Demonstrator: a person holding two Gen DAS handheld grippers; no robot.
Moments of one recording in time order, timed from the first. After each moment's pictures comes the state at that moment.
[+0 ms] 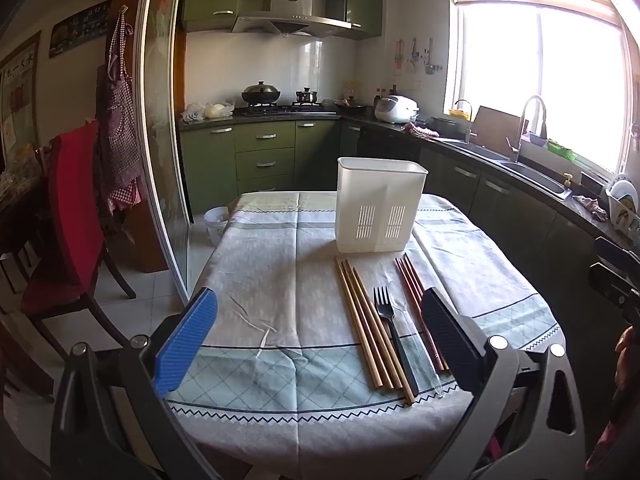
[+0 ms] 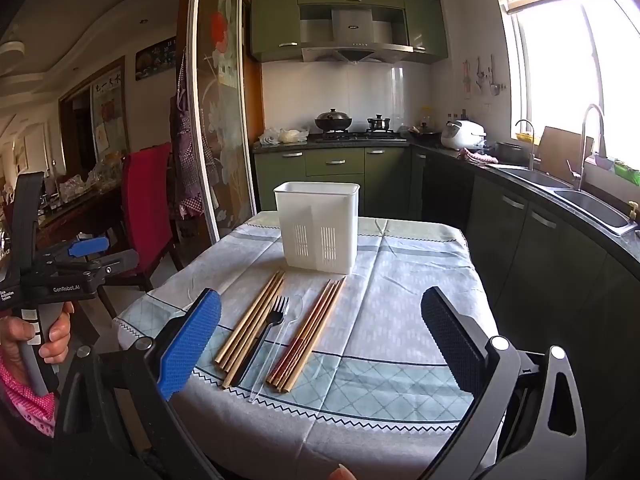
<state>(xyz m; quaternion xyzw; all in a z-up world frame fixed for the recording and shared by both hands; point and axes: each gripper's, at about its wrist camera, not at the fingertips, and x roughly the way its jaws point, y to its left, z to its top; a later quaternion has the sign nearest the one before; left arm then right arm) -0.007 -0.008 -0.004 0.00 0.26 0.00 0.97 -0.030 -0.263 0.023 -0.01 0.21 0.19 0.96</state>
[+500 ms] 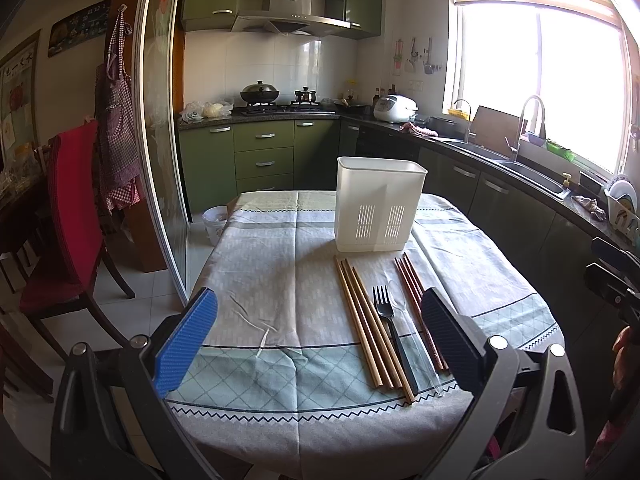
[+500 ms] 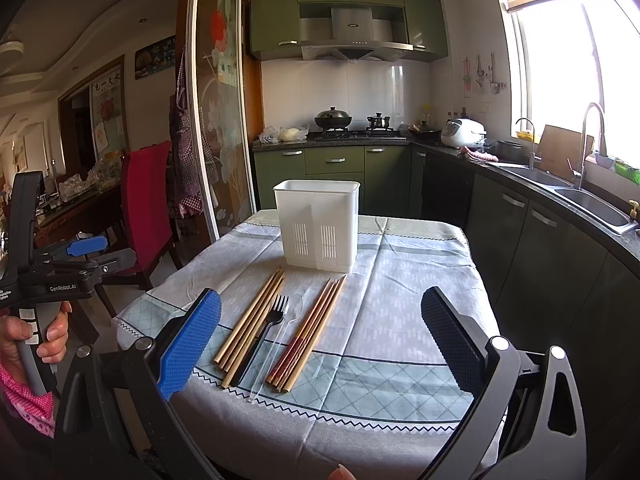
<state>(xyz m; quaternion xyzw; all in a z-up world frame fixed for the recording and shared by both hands) -0.003 0.002 -0.001 -0.02 0.26 0.00 0.97 -0.027 -0.263 0.022 -0.01 0.21 0.19 0.96</state>
